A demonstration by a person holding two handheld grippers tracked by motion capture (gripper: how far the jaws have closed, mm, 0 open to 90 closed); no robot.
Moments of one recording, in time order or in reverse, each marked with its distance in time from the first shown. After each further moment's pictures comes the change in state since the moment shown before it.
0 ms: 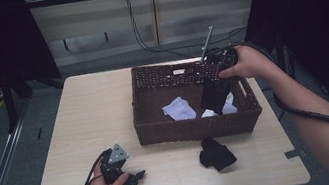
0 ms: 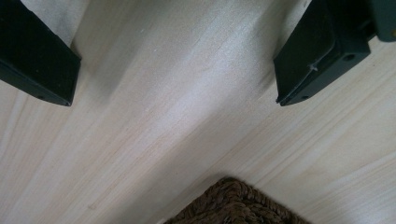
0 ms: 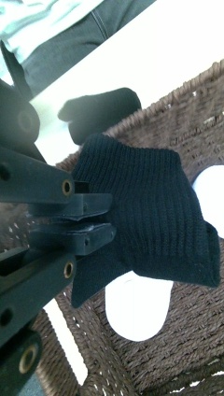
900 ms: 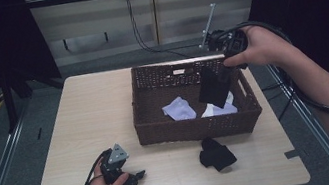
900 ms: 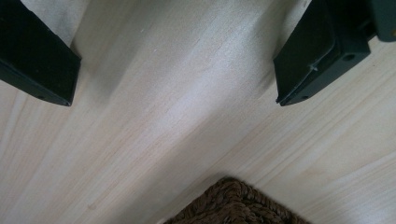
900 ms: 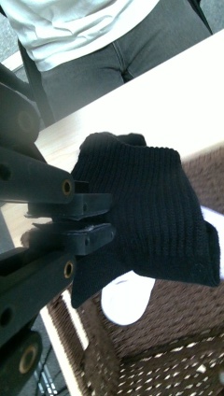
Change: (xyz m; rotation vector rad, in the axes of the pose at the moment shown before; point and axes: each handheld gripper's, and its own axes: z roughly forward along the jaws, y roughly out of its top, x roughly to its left) left arm 0.000 0.000 0.000 0.000 0.000 0.000; right arm 0.053 -0.006 -0.077 -0.059 -0.030 -0.129
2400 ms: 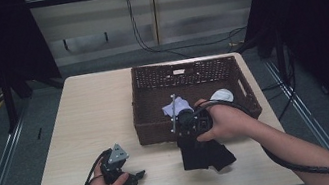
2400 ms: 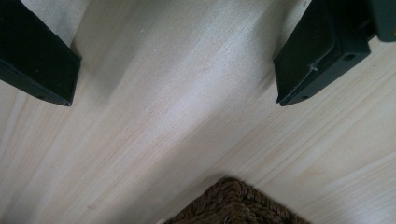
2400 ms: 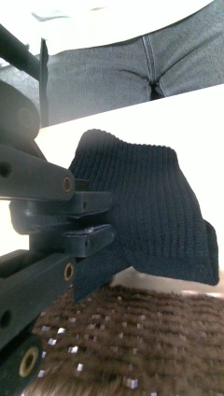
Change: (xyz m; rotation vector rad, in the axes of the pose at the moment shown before) left arm 0.000 0.000 0.000 -0.003 0.001 -0.001; right arm 0.105 0.025 0.152 0.123 0.071 -0.301
